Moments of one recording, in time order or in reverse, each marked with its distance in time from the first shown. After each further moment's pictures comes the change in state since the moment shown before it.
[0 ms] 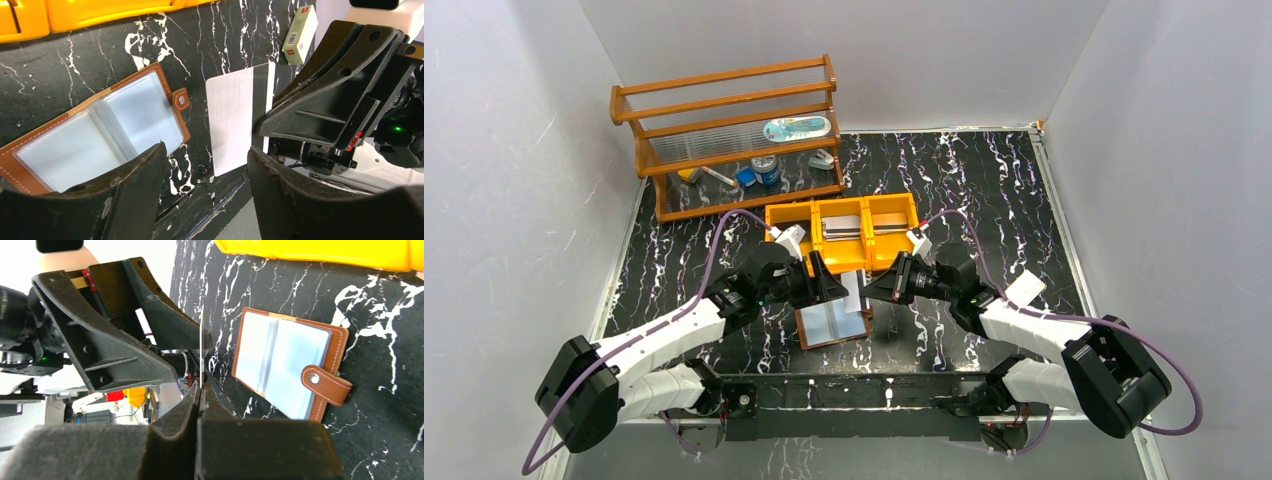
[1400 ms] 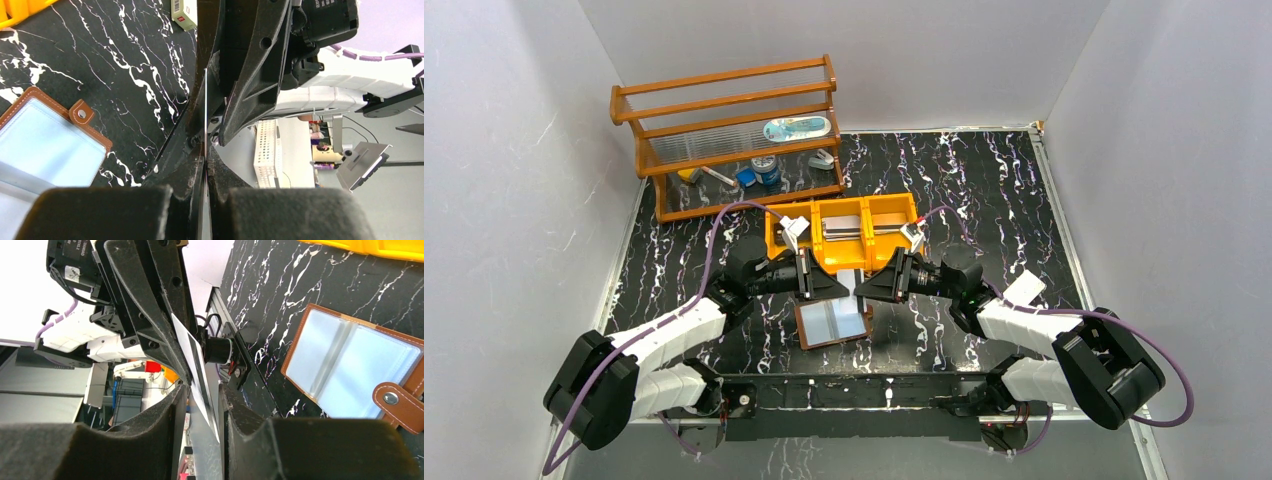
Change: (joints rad) left arm 0.146 0.053 -0.106 0.496 0.535 -0.030; right arm -0.011 0.047 -0.024 0.287 -0.176 0.140
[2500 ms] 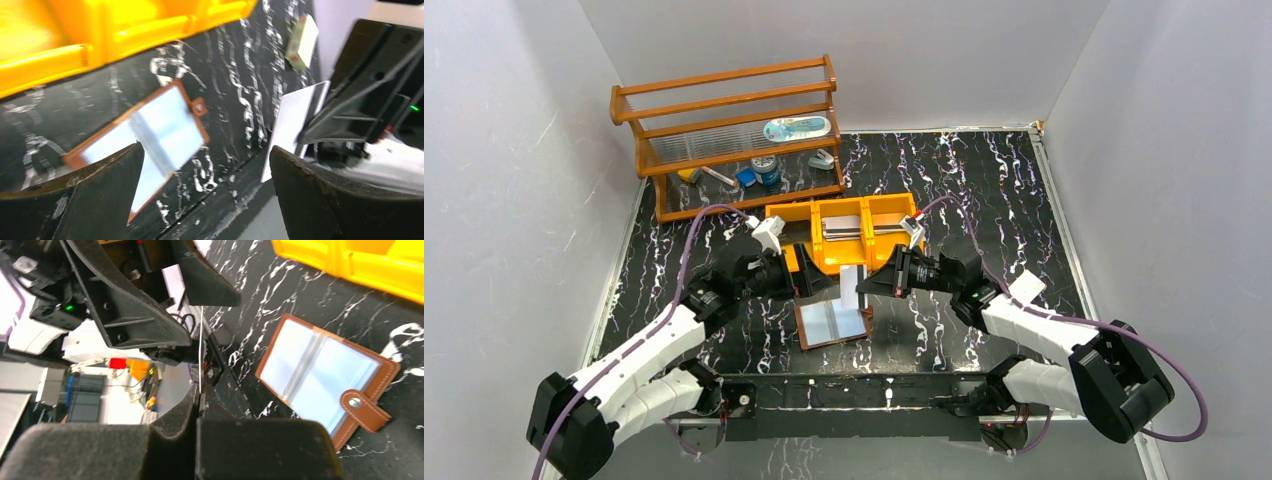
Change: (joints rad) left arm 0.000 -0.178 0.105 -0.553 -0.388 0.210; right arm 0.000 -0.067 0.066 -0.196 0.006 -0.191
